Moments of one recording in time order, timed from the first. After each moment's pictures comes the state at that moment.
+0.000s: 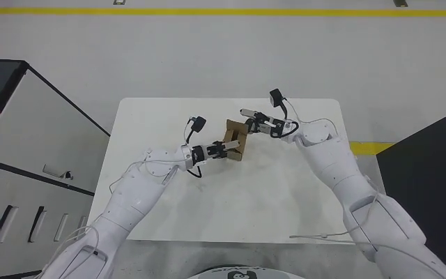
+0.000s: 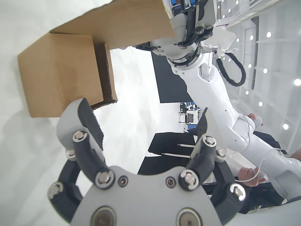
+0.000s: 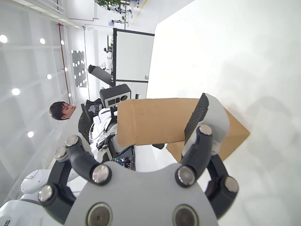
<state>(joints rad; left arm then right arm) 1.11 -1.21 -0.98 -1.27 -0.06 -0.28 -0.74 -0.75 -1.32 0.90 -0.64 0.38 -0.44 0.92</state>
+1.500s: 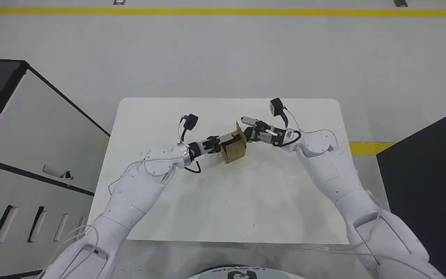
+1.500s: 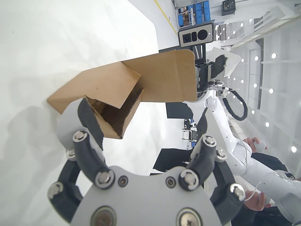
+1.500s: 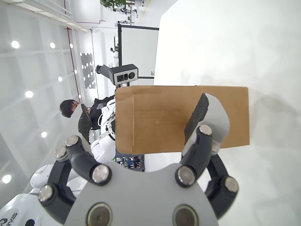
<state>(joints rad) 1.10 -1.22 -0.99 -1.22 -0.03 -0.26 -0.64 -0.89 -1.29 0.99 -0.82 0.36 -0.37 0.92</state>
